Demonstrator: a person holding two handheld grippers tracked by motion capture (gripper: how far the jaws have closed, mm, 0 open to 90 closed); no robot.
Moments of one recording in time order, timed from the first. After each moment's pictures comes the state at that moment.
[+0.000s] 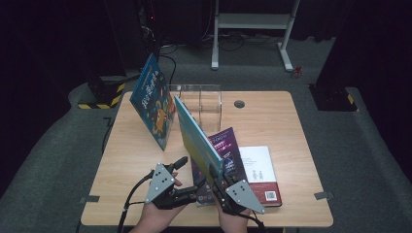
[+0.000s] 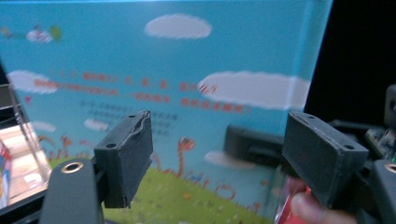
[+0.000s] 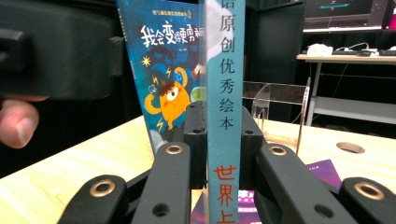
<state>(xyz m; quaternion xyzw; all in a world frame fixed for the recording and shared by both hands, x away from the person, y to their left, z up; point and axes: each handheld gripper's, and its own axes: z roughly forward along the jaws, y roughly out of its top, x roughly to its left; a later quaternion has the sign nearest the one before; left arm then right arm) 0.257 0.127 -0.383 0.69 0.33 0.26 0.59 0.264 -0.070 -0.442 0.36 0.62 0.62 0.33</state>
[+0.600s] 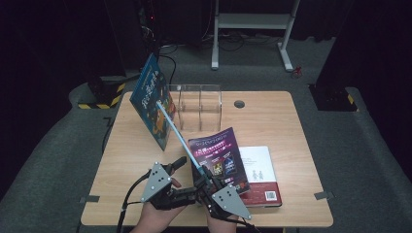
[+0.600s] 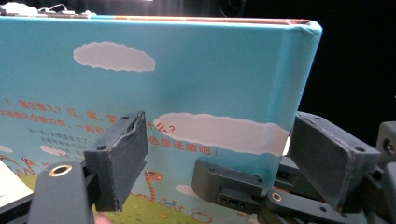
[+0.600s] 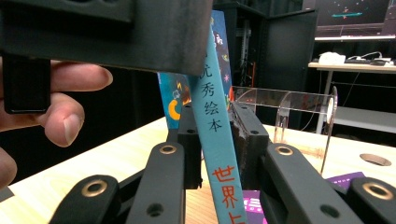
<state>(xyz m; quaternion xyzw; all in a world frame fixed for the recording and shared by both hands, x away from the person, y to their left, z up) 0.256 0.134 -0.380 0.68 0.34 0.23 0.60 0.253 -0.041 -0.442 0.34 0.62 0.63 0.33</state>
